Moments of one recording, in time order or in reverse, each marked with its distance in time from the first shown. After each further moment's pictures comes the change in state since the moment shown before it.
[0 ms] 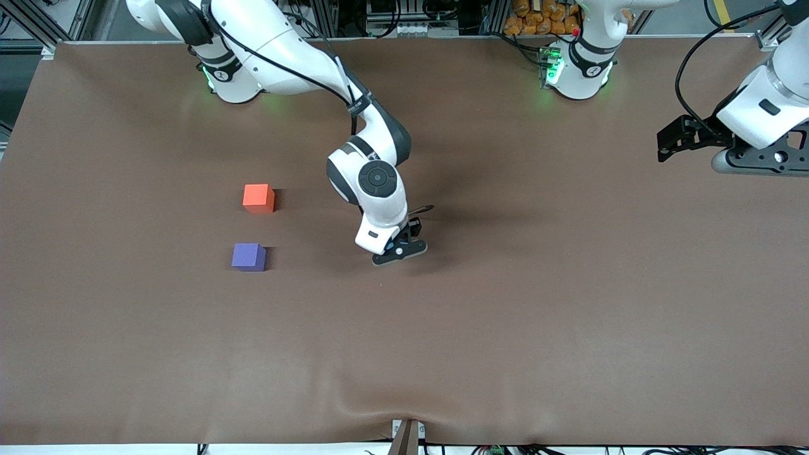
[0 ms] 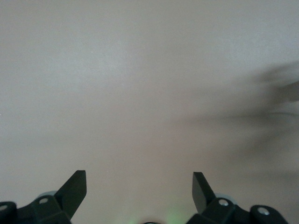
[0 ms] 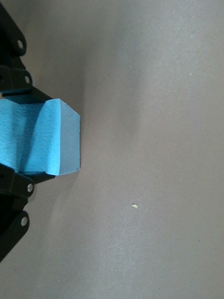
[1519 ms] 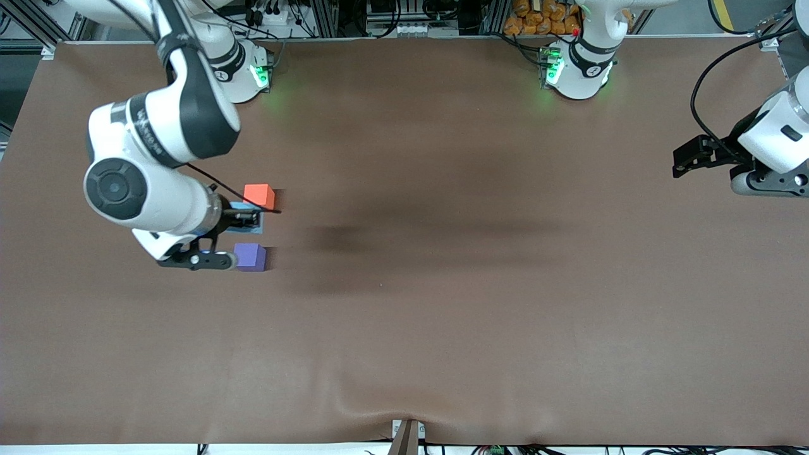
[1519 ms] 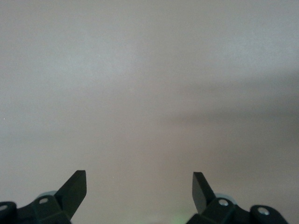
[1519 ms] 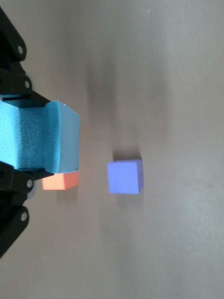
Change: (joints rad) left arm 0.045 0.062 0.008 0.034 0.001 0.028 0.043; right arm -0.415 -0.441 -0.051 -0.117 0.041 -0.618 -0.099
